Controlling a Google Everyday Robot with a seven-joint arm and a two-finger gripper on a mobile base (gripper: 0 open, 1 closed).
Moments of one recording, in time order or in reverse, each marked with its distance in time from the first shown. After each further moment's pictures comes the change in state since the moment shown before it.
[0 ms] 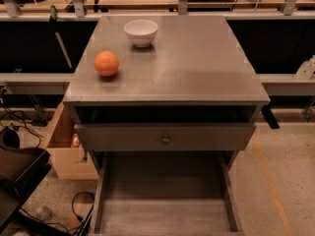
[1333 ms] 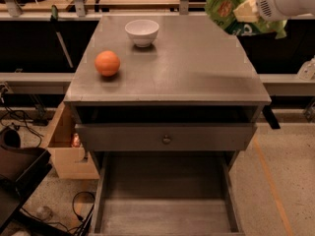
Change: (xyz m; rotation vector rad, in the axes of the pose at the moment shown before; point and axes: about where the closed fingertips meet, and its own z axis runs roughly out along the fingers) arm 0.217 0.141 -0.048 -0.163 0.348 0.265
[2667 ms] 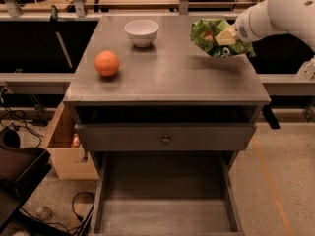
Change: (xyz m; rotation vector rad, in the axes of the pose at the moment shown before) arm 0.055 0.037 0.140 -0.256 0.048 0.035
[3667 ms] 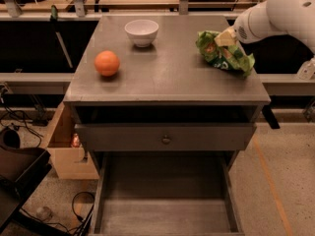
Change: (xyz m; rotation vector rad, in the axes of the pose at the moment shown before) arm 0.001 0.005 0.006 -0.010 0.003 -0.002
